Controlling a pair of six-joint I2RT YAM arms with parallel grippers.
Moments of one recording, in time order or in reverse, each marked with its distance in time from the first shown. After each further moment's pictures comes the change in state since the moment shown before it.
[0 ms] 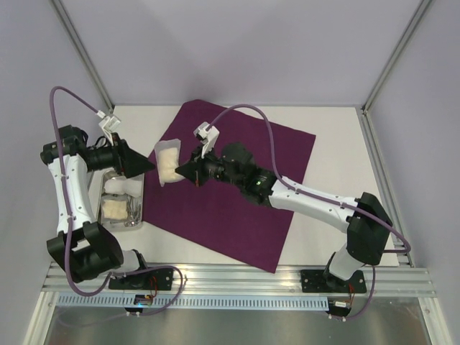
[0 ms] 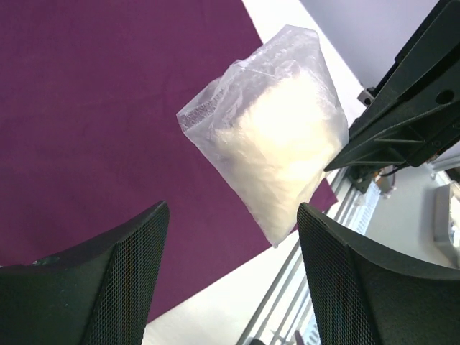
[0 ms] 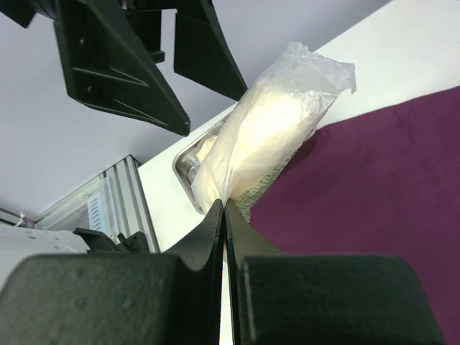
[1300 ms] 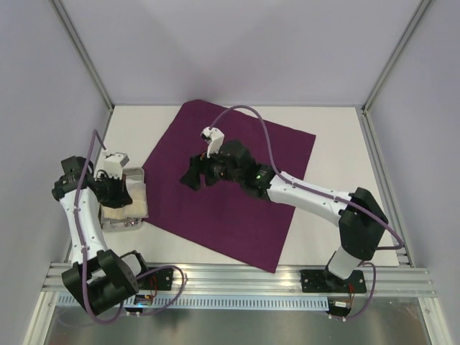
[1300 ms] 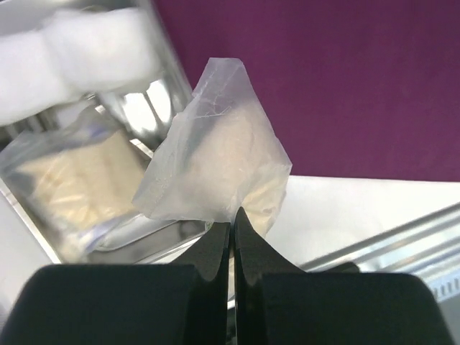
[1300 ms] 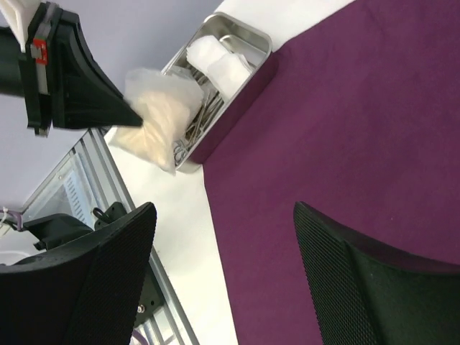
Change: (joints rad) left arm 0.051 -0.272 -0.401 0.229 -0.679 -0.119; right arm -0.067 0.040 -0.006 -0.166 -0.023 0.096
